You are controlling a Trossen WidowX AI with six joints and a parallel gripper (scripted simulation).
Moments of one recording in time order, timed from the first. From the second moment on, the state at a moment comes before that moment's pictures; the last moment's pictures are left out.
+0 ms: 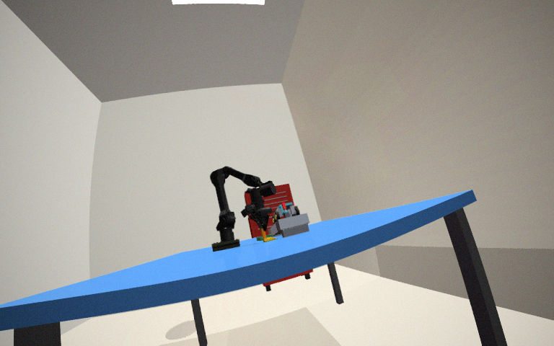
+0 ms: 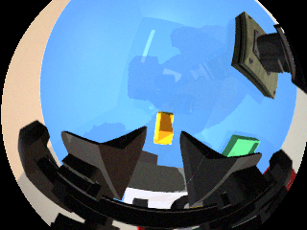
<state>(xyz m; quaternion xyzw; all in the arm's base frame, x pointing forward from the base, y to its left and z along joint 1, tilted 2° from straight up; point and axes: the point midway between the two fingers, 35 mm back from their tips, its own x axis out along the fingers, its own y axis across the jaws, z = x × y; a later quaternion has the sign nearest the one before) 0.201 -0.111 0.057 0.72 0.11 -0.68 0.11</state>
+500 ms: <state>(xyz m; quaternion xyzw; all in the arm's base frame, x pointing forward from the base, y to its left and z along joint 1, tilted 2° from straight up) 0.201 -0.111 0.036 0.72 0.11 -0.68 0.11</state>
